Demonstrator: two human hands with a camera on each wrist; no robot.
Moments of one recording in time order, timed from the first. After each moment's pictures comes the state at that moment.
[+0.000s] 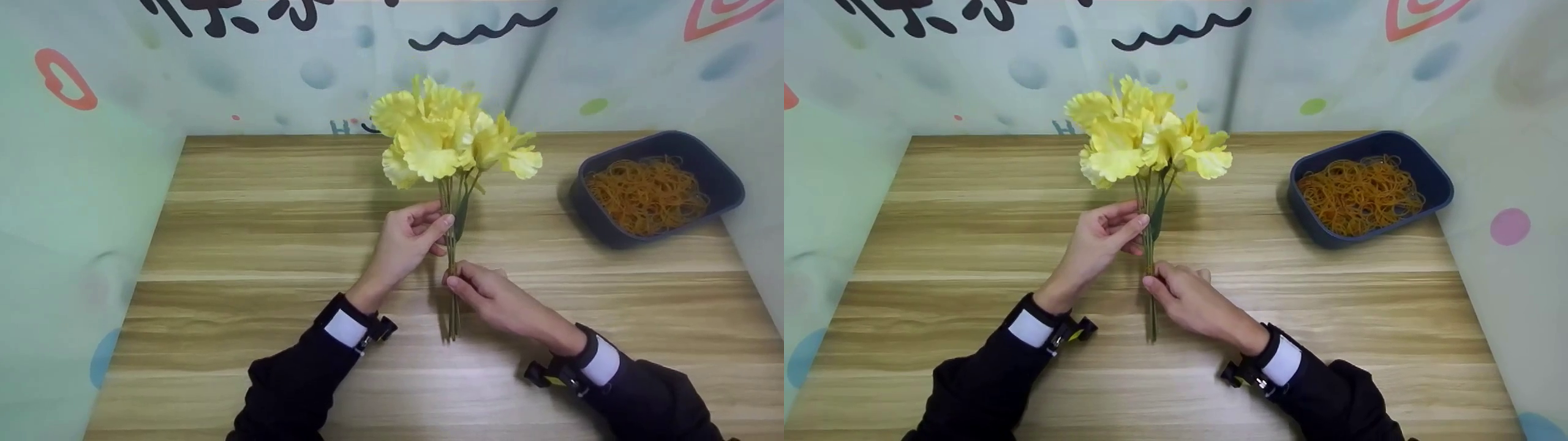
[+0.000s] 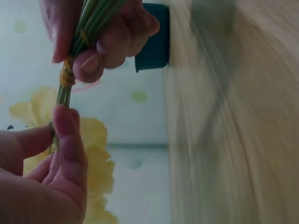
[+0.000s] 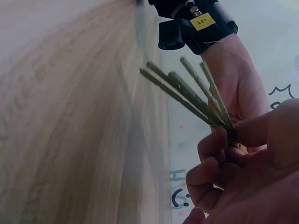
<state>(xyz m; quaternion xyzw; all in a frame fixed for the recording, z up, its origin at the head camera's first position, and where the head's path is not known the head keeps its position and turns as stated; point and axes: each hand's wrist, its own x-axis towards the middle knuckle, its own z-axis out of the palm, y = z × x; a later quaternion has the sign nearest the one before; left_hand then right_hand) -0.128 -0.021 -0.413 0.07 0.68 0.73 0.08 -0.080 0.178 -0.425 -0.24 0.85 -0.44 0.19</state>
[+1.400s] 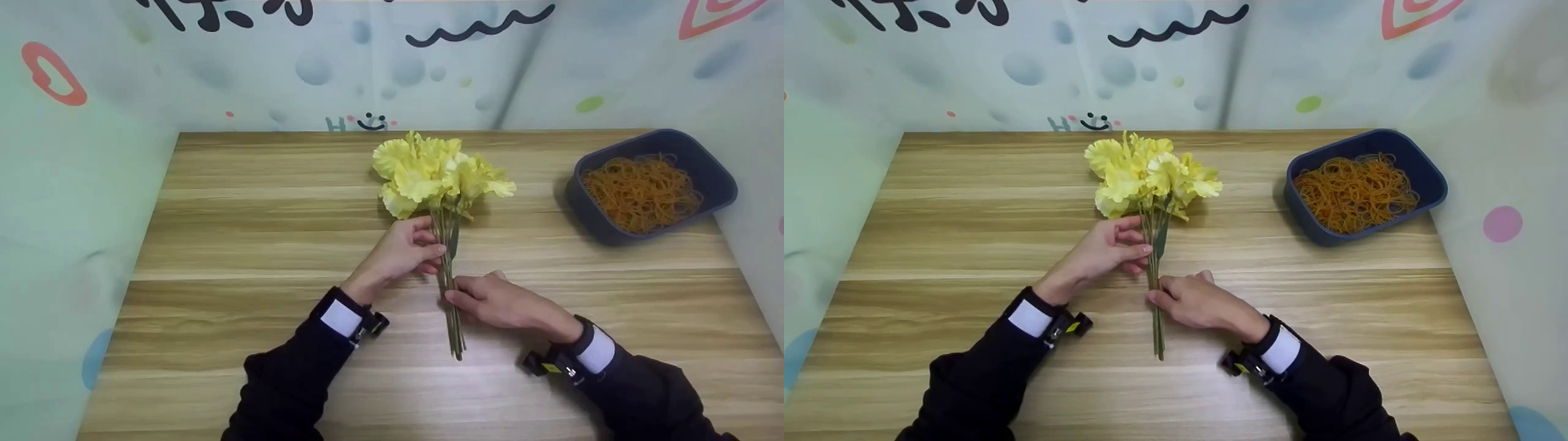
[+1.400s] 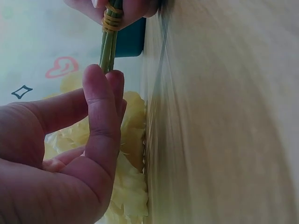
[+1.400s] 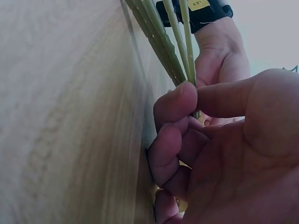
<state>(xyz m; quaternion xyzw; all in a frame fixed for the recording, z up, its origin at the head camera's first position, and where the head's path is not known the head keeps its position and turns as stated) -0.137 -0.030 -0.436 0.02 0.69 0.67 0.27 -0.092 0.190 -0.436 -0.26 0.88 -0.29 0.28</state>
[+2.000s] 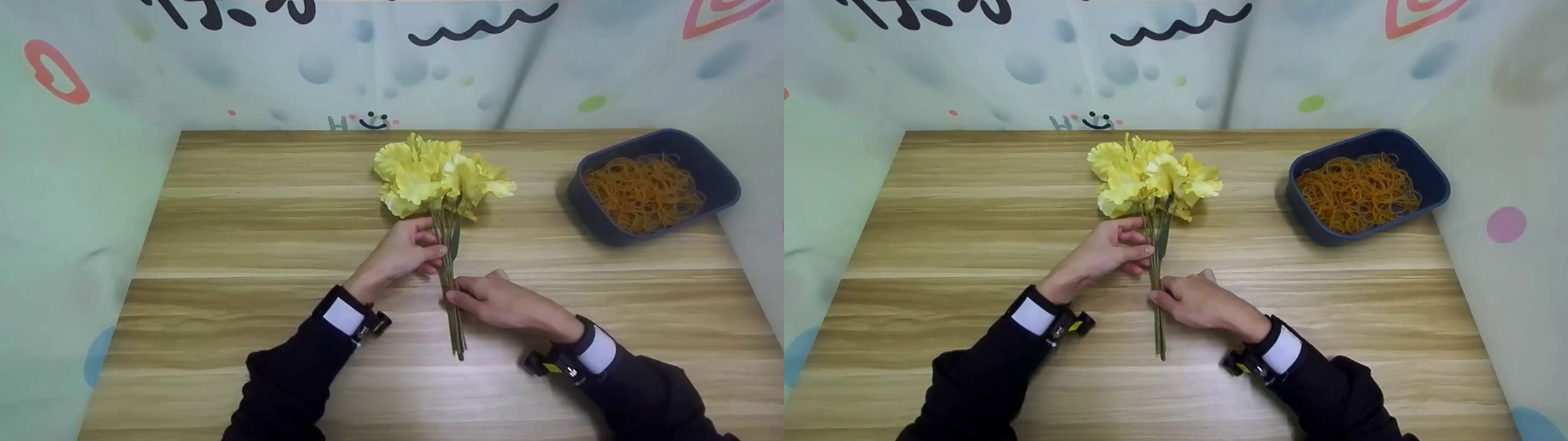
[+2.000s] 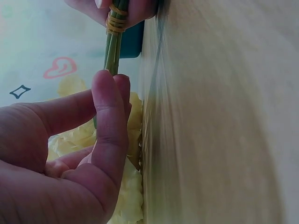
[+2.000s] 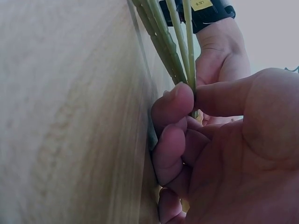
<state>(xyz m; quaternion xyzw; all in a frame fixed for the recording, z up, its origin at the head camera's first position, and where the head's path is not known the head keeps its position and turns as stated) -0.139 -0.030 -0.440 0.01 0.70 0.66 0.27 -0.093 0.189 -0.439 -0.27 0.88 -0.27 0.27</state>
